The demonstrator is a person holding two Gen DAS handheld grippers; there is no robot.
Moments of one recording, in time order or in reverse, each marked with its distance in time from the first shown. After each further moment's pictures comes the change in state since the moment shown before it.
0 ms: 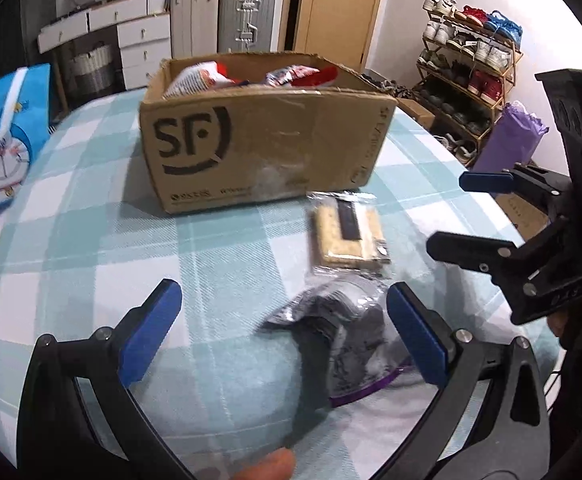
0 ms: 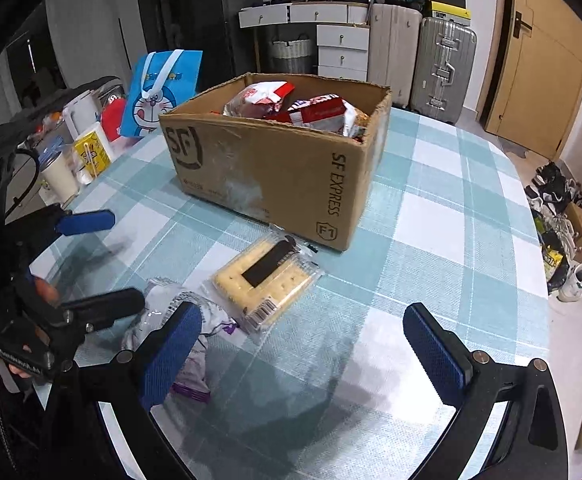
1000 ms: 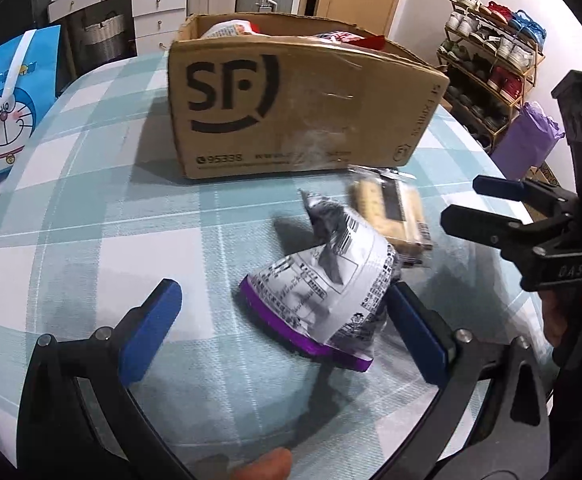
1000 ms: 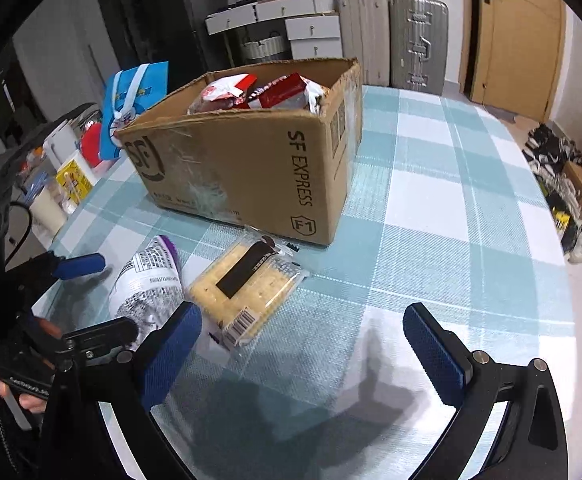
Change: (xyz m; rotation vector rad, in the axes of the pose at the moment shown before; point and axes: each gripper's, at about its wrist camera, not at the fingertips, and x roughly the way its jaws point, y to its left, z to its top) left arm 0.042 0.021 -0.001 -0.056 0.082 0.041; right arm 0.031 -0.017 0.000 0.156 0.014 0.013
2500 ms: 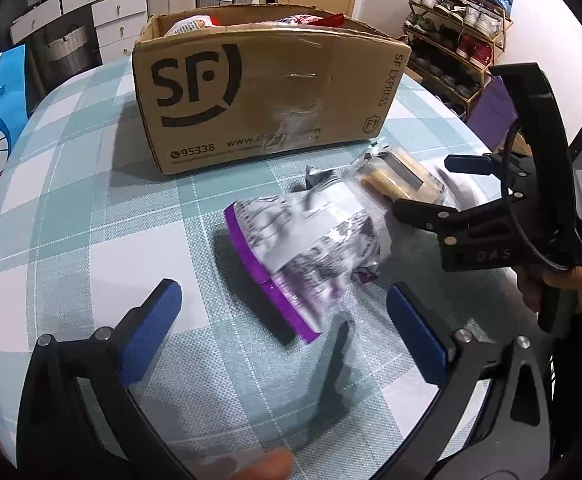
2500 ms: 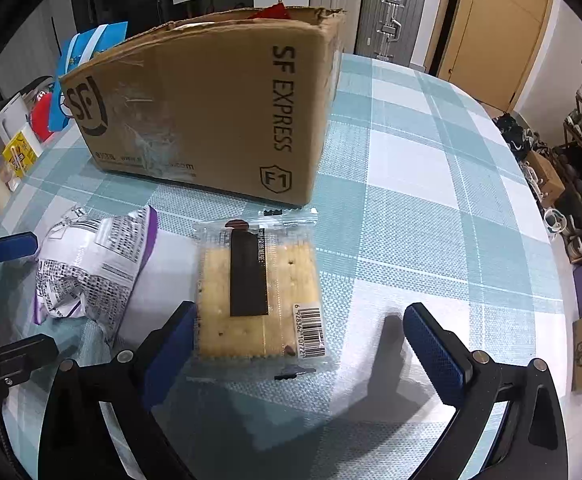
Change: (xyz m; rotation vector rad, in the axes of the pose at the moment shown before) left arm -0.006 0.002 -0.010 0.126 0.039 -0.070; right arm 0.041 0.011 -0.005 -0.024 0.085 -0.201
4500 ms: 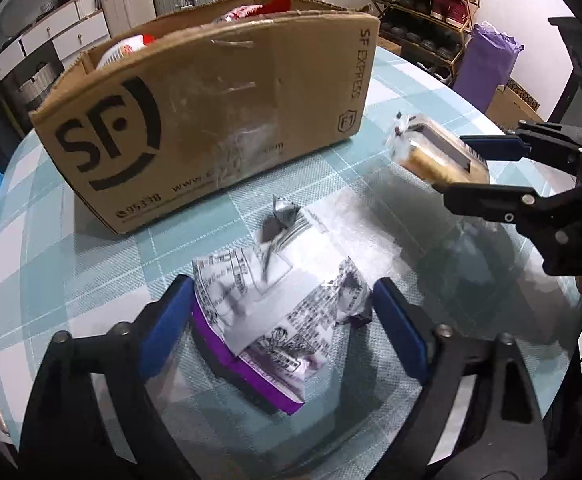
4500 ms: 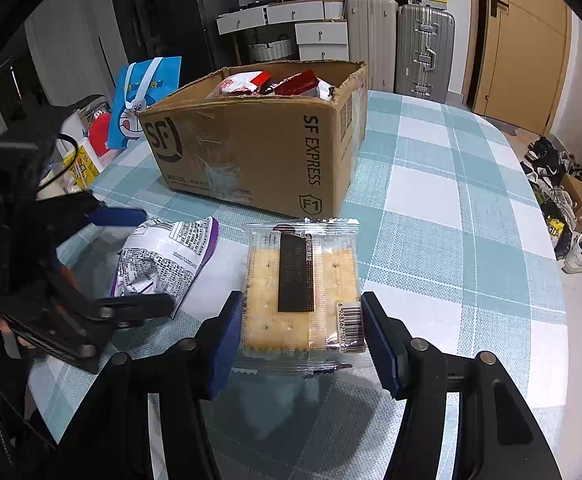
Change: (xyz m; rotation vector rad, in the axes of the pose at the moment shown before) left arm 0.027 -0.025 0.029 0.171 0.040 0.008; right arm -0.063 -0.009 -0.022 -0.034 -0.117 0.189
